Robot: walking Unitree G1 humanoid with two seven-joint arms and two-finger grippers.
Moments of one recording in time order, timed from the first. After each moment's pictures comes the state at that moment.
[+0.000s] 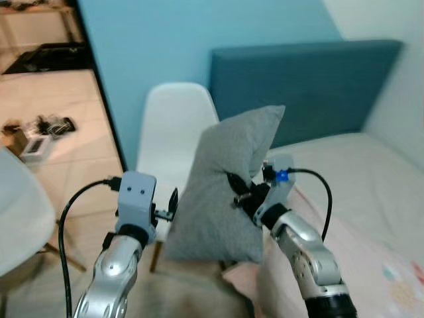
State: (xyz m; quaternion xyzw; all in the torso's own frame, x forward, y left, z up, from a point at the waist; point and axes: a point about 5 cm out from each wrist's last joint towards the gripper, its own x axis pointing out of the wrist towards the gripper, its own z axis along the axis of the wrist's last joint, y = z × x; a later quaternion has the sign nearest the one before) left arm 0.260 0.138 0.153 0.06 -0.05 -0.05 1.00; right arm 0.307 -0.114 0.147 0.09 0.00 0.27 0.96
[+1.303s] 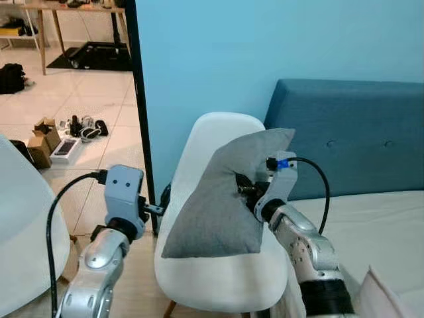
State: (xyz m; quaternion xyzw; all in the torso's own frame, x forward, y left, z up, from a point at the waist) left arm 0.271 0.165 0.163 0.04 -0.05 -0.07 1.00; right arm 0.336 -0.135 0.139 0.16 0.10 0.14 0.97
